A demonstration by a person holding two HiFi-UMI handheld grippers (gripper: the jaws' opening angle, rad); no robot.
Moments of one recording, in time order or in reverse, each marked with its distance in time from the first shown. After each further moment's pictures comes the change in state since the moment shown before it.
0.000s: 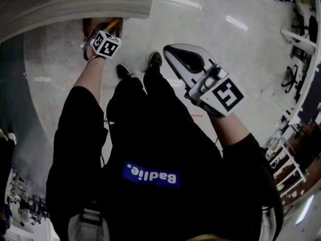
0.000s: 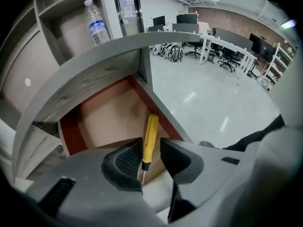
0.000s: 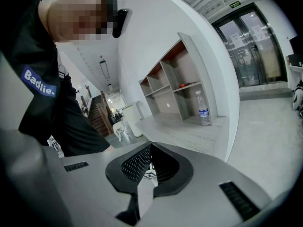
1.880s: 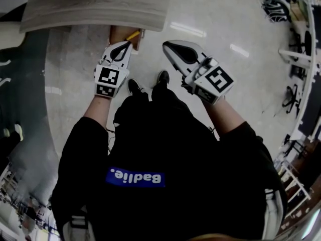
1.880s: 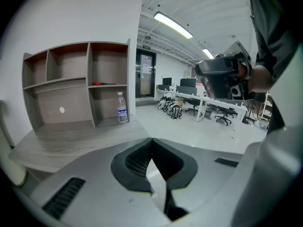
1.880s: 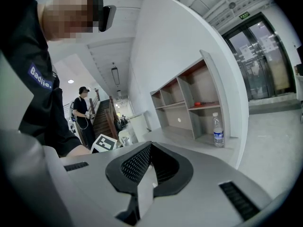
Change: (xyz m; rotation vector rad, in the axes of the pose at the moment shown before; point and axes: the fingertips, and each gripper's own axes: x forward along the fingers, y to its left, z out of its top) left arm -0.279 -0.024 0.128 -0.210 -0.628 -0.036; right arm -0.004 0.027 0.065 -0.088 -0.114 0.061
